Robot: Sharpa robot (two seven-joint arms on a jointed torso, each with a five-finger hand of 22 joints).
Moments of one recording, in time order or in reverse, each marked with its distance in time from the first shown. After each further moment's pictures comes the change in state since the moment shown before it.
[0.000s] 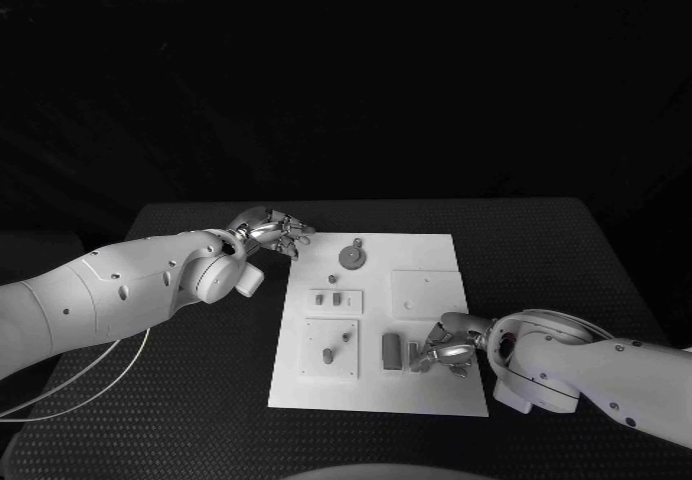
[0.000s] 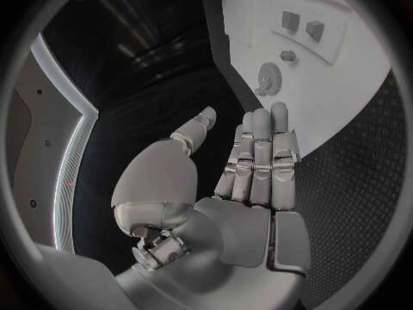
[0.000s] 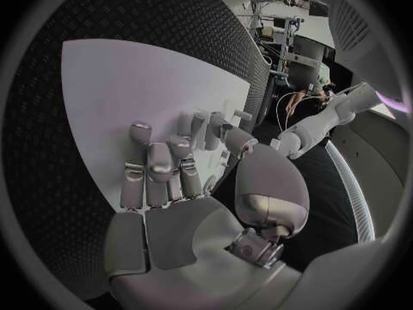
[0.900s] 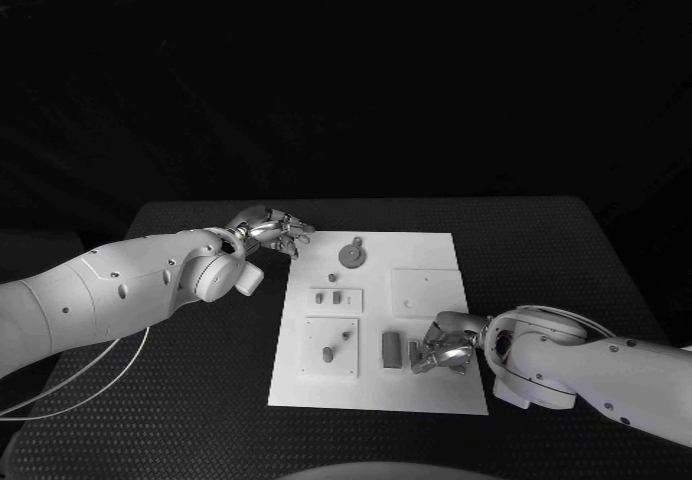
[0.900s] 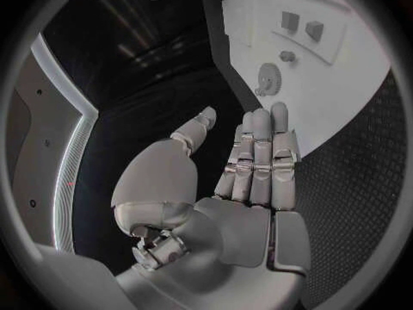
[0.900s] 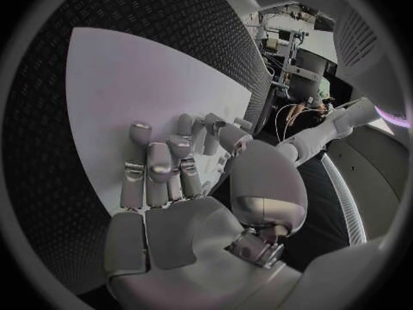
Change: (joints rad) left arm 0.000 -0.001 0.000 0.000 0.000 0.002 -0.001; left_hand 0.000 0.000 0.000 0.000 0.000 0.000 0.000 0.000 0.000 0.000 0.000 0.000 0.000 0.000 0.000 0.000 0.001 0.000 0.003 -0.003 0.000 0.001; right arm 0.000 0.015 0.000 -0.013 -0.082 0.033 0.015; right_hand 0.095 0.097 -0.041 -0.003 0.000 0.005 -0.004 0.017 0.005 0.008 -0.008 0.008 -0.006 0.005 -0.003 0.000 0.000 0.000 0.004 -0.004 0.000 0.000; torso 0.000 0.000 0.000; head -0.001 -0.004
